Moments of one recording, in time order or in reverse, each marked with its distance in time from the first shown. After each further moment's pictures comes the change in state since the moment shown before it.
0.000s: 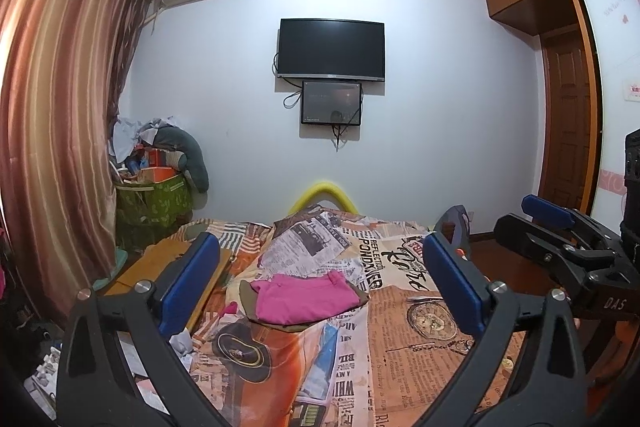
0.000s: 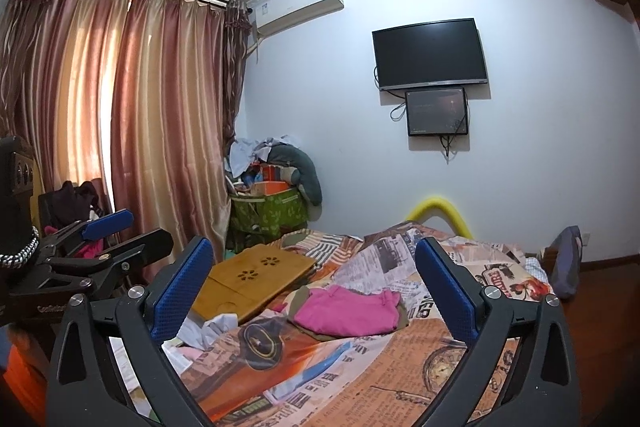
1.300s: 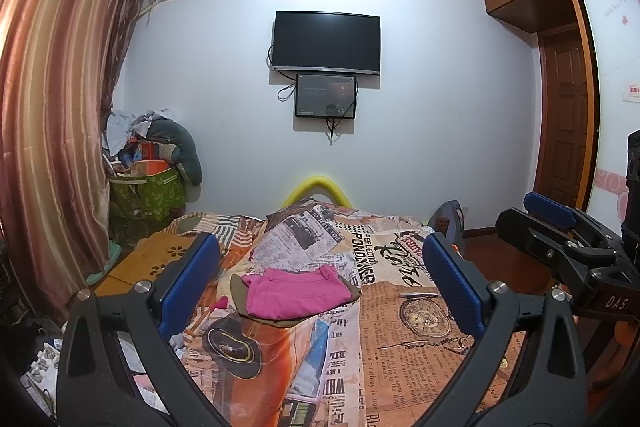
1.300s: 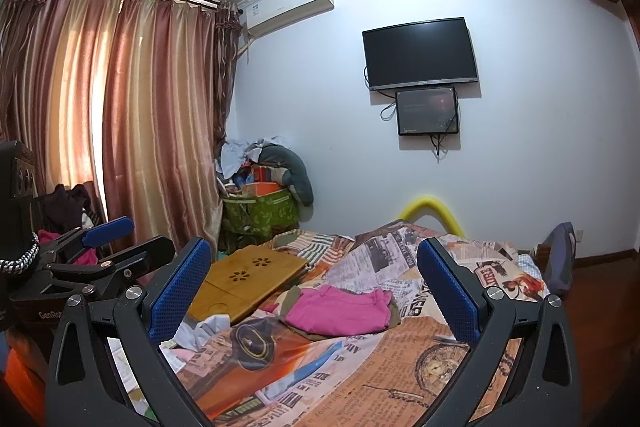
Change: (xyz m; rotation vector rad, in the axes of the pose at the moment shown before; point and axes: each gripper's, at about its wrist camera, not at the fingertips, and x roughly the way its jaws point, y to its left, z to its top) left arm 0.007 -0.002 -0.004 -0.009 0.024 -0.025; right arm -0.004 -0.005 0.003 0.014 0.003 -0.031
